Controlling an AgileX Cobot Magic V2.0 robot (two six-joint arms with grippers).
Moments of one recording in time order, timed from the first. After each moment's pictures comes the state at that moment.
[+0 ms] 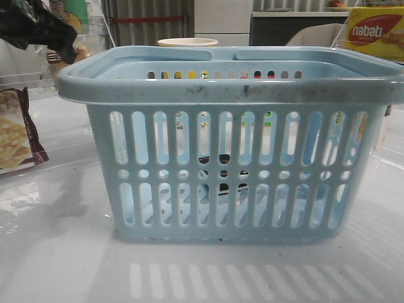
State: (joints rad) left arm -0.15 1.92 -1.53 0.25 0.33 -0.02; right arm 0.50 0.92 -1.00 -0.01 0.78 -0.01
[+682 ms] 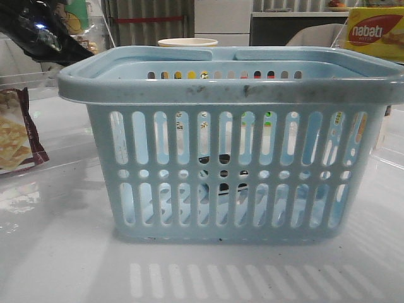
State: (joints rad) left arm -0.15 2.05 -1.59 0.31 0.16 -0.02; right arm 0.50 0.92 -1.00 -0.01 0.78 -0.01
